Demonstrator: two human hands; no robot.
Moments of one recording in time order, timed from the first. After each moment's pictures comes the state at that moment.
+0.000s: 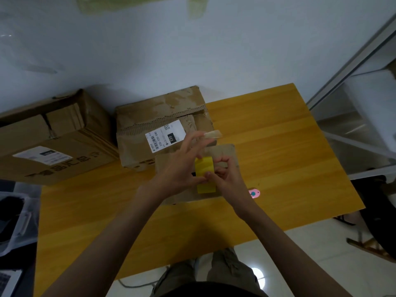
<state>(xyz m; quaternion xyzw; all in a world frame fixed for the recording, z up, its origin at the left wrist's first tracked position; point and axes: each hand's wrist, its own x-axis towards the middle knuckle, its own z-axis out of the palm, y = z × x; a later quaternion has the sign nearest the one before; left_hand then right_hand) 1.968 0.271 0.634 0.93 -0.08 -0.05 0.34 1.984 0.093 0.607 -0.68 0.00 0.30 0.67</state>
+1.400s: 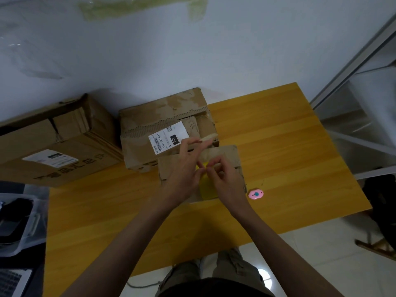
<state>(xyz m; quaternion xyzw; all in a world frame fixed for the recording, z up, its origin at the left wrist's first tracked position) 1.957 0.252 0.625 0.91 0.00 0.03 0.40 1.978 0.107 0.611 -0.80 -0.06 0.18 0.57</state>
